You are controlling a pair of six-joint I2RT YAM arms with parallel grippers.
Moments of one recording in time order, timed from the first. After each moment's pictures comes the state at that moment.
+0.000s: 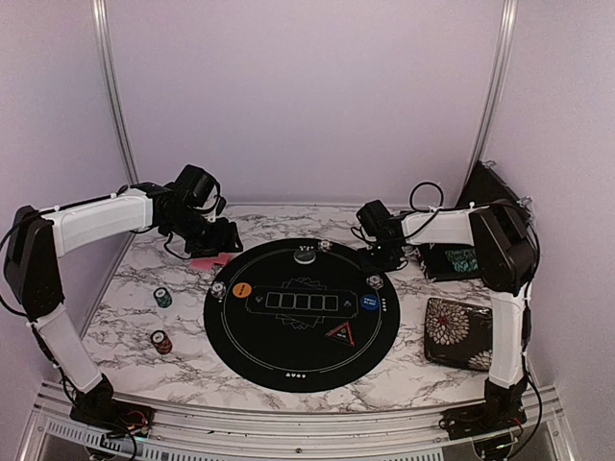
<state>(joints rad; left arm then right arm) -0.50 1.71 1.37 -0.65 0.12 -0.48 0.50 2.12 1.49 -0.53 0.21 0.26</state>
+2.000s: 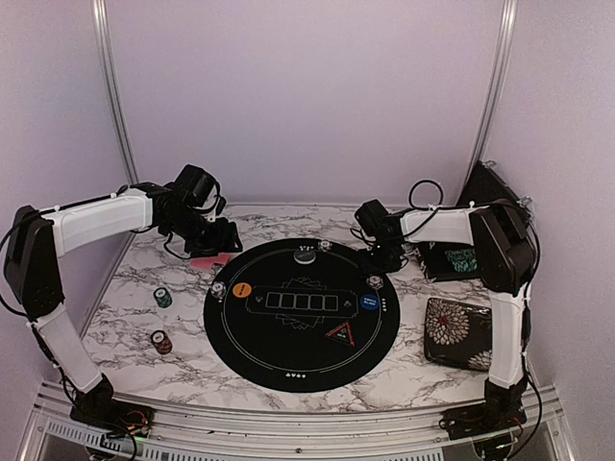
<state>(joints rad) -0.50 1.71 1.37 -0.65 0.12 -0.46 0.52 2.12 1.52 -0.61 0.20 0.28</state>
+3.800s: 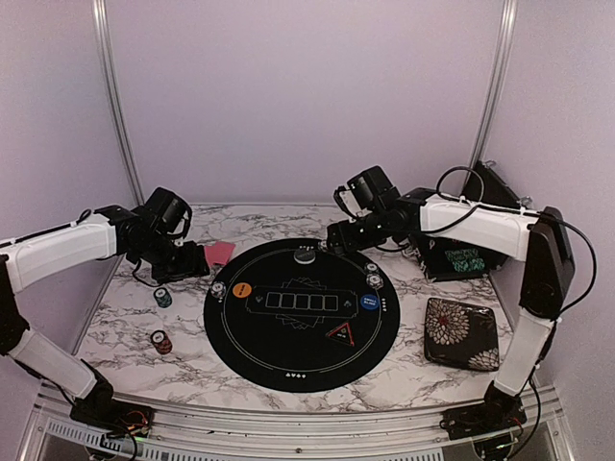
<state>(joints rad) -0.50 1.43 1.08 -0.71 -0.02 -0.58 0.69 1.81 1.50 -0.53 0.11 0.23</state>
